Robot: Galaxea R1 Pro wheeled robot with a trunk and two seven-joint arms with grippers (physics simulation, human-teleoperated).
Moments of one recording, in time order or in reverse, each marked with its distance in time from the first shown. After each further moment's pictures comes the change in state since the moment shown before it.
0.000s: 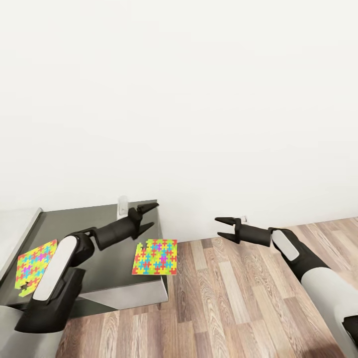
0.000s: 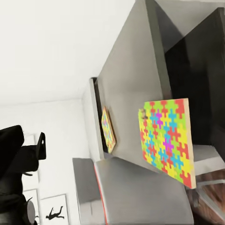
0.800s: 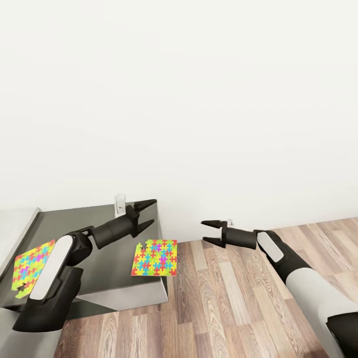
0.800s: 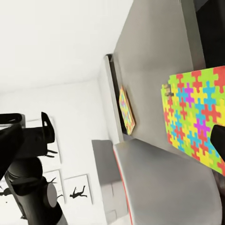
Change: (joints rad) left arm -0.003 0.005 0.016 0.000 0.077 0.003 -0.011; right arm 0.004 0.090 0.019 0.014 -0.001 0.065 0.017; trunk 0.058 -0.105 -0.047
